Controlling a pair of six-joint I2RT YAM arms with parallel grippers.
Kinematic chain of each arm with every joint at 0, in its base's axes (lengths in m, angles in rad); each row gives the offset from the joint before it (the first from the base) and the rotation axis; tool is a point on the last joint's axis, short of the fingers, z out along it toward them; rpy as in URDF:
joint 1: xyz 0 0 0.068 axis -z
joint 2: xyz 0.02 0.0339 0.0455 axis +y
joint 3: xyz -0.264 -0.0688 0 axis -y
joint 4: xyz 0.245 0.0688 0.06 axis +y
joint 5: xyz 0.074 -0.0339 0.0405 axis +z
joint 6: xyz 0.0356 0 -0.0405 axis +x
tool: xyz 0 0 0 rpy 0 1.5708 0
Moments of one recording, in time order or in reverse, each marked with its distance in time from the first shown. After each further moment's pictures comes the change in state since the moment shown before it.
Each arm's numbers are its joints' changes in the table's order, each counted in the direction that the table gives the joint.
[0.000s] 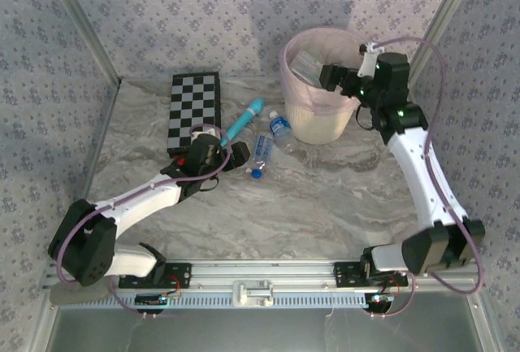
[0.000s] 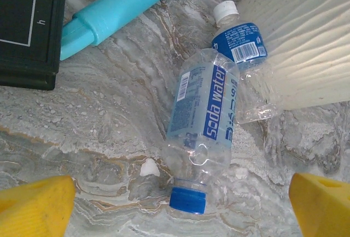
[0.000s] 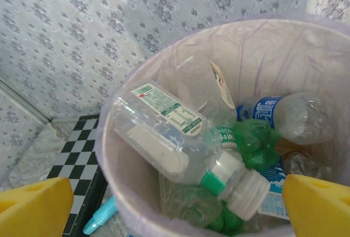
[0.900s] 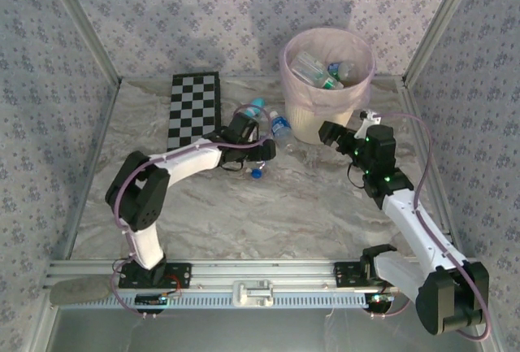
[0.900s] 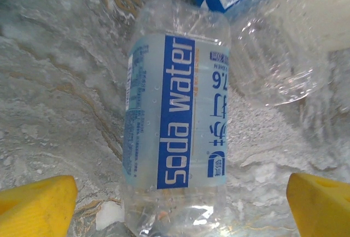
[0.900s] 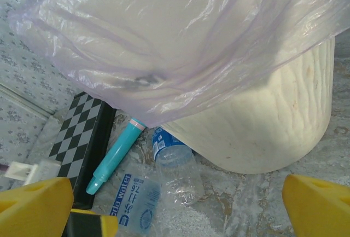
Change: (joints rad) left arm 0.051 0.491 0.486 0.291 -0.090 0.236; right arm -0.050 -0.318 -0.719 -0.373 -0.064 0.261
